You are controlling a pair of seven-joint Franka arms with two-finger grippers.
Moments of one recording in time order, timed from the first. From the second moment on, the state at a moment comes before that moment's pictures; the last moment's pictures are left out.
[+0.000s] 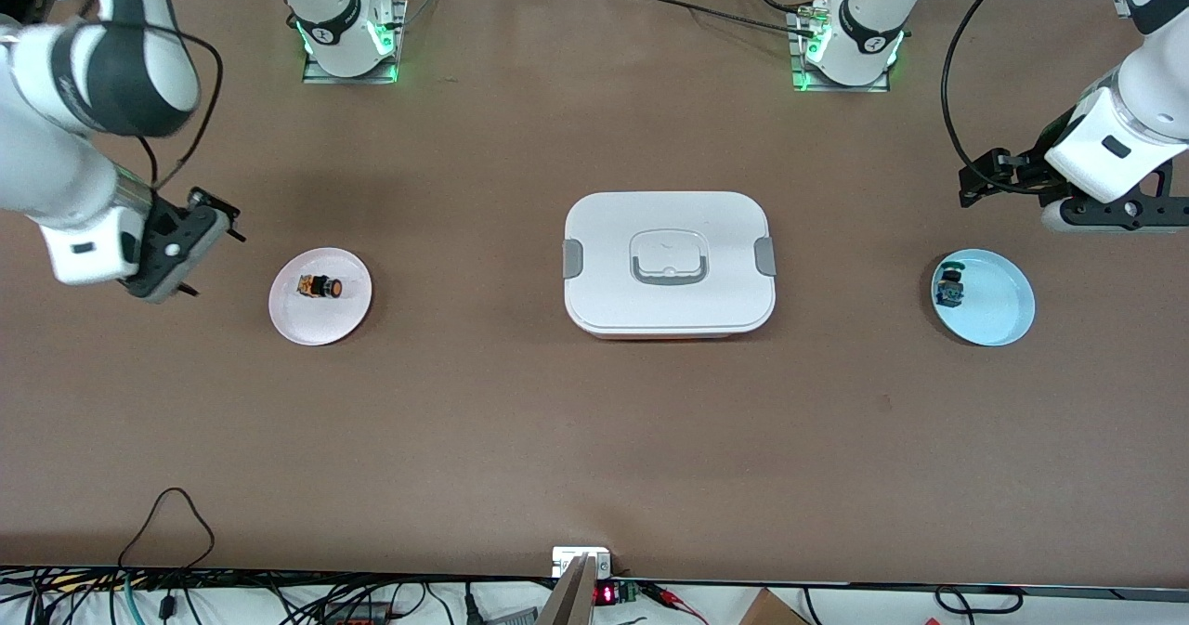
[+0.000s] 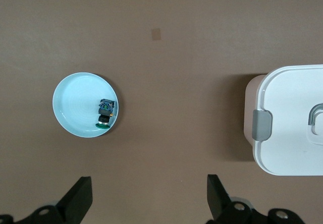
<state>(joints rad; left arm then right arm) -0.06 0.01 -0.01 -1.68 0.01 1.61 -0.08 0.07 0.10 -0.05 -1.81 0.01 1.89 -0.83</state>
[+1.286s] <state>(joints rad) -0.06 0.01 -0.01 -1.68 0.01 1.61 -0.09 0.02 0.00 -0.08 -1.66 -0.02 1.65 0.02</state>
